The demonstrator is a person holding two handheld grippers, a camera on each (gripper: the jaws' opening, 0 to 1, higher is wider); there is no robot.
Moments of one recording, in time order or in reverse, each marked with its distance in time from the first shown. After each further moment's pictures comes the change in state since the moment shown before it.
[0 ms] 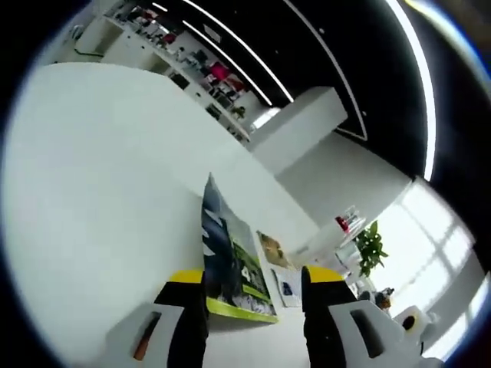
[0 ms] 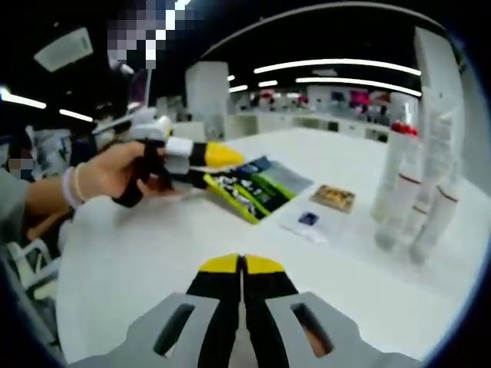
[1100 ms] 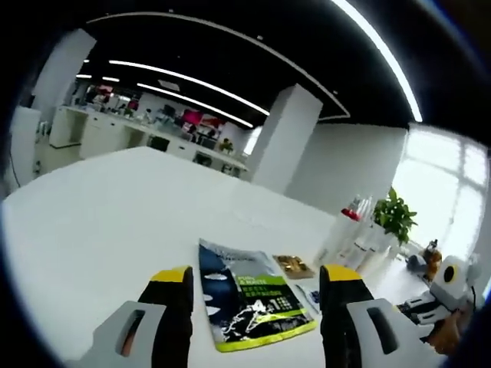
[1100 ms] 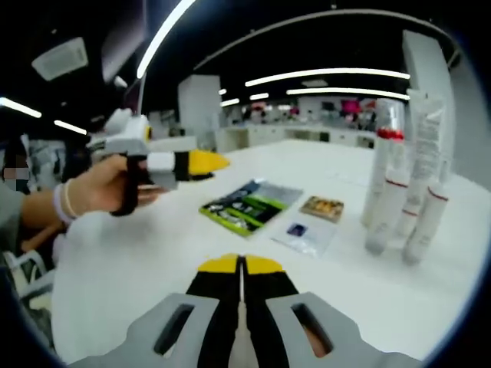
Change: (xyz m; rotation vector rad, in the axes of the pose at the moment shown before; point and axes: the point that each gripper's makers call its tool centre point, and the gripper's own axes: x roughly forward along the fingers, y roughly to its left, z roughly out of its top) left arm -0.013 -0.013 0.031 0.463 -0.192 0.080; right arm -0.004 -0.016 0.015 0.041 -0.135 -0.060
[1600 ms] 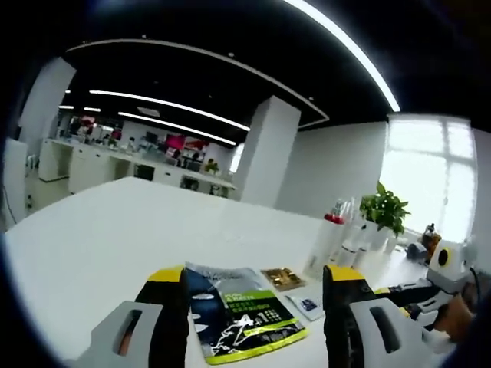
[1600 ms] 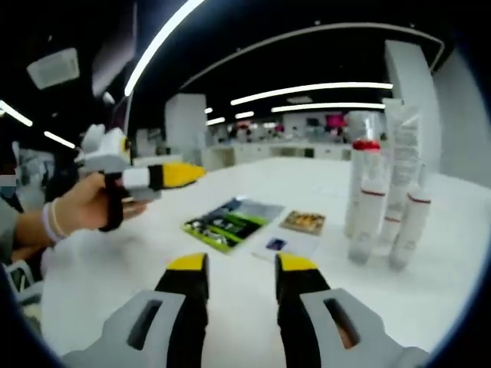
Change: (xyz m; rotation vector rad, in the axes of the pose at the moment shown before) left arm 0.000 -0.025 0.008 0.097 -0.069 -0.063; right arm 0.000 -0.012 0.004 -0.001 -0.047 -0.069
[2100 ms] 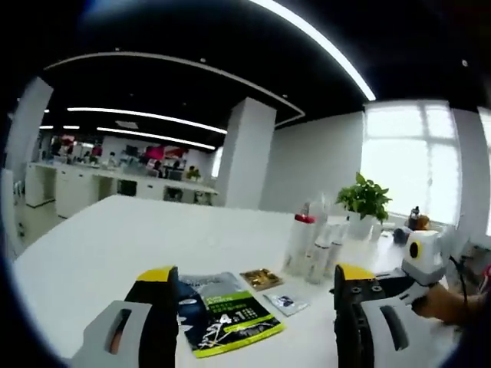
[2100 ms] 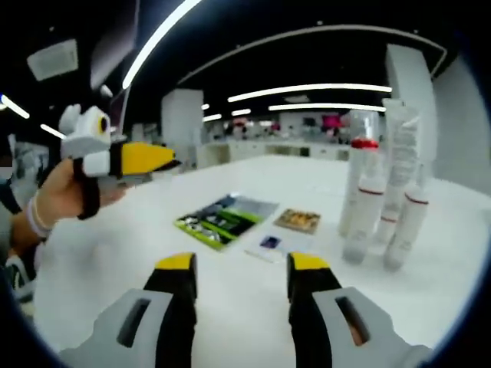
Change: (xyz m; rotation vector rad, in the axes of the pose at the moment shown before) left arm -0.036 -0.033 0.021 0.128 -0.003 -0.084; right arm 0.001 -0.018 0.003 0.004 -0.002 -0.050
